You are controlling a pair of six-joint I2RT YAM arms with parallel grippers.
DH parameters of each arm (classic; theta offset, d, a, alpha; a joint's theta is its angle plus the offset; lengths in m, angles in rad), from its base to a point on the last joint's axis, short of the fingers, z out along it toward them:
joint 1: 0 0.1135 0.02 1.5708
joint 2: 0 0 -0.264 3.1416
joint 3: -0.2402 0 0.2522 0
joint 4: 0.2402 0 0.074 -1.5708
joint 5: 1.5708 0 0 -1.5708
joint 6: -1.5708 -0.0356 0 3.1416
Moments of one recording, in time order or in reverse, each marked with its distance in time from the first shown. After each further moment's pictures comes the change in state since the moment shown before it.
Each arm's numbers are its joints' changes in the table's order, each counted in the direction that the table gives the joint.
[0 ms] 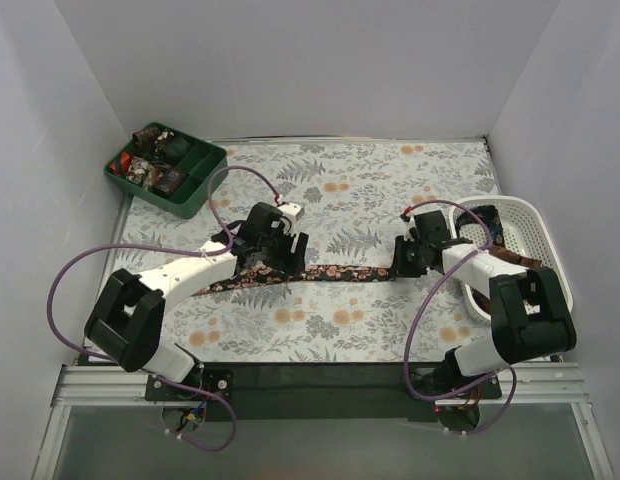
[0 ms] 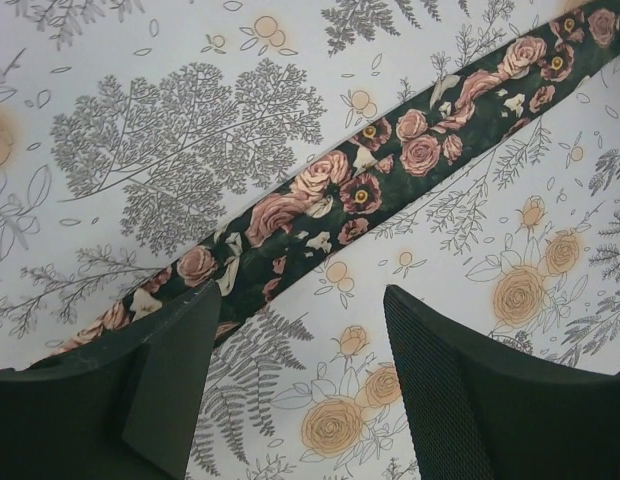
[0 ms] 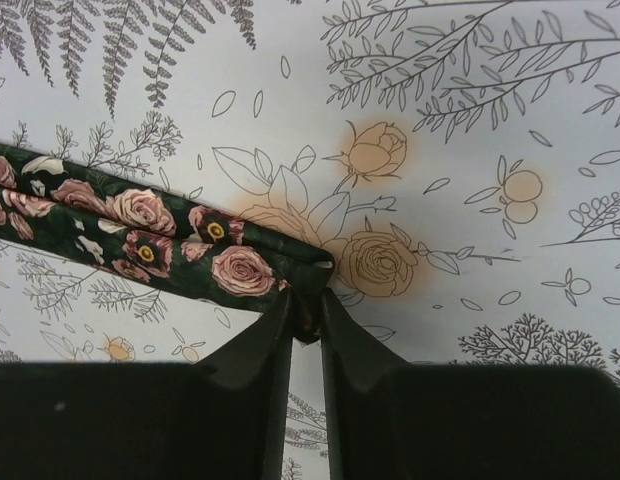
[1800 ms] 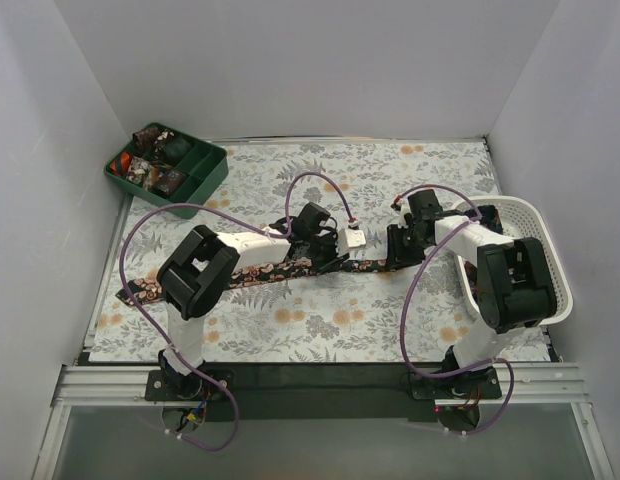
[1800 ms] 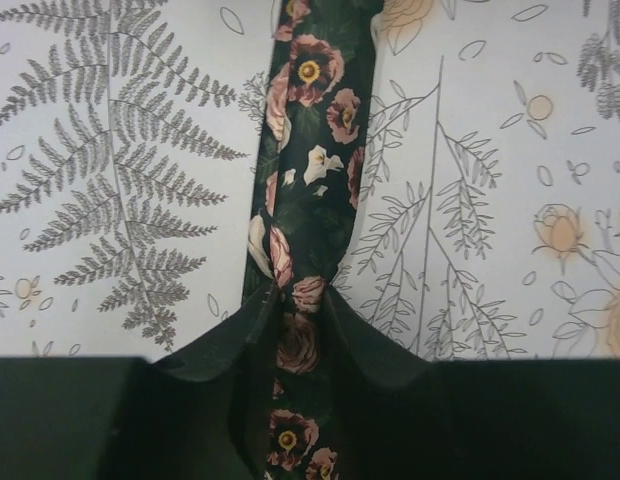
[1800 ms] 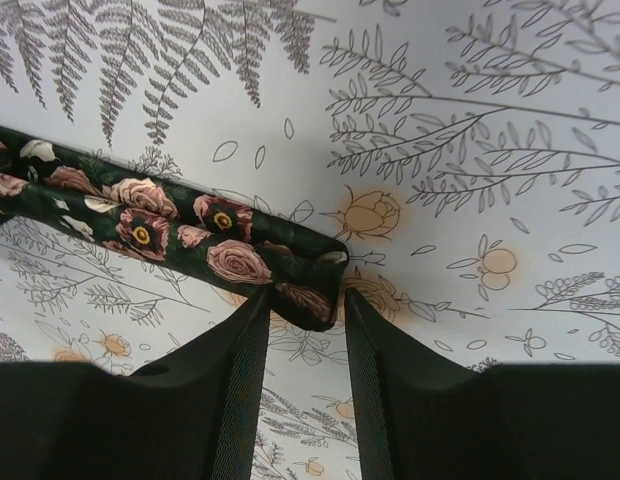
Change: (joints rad) left arm -0.137 -0.494 -0.275 -0.177 0.324 -0.742; right arm -0.019 -0.209 -0.270 0.242 -0.038 0.136
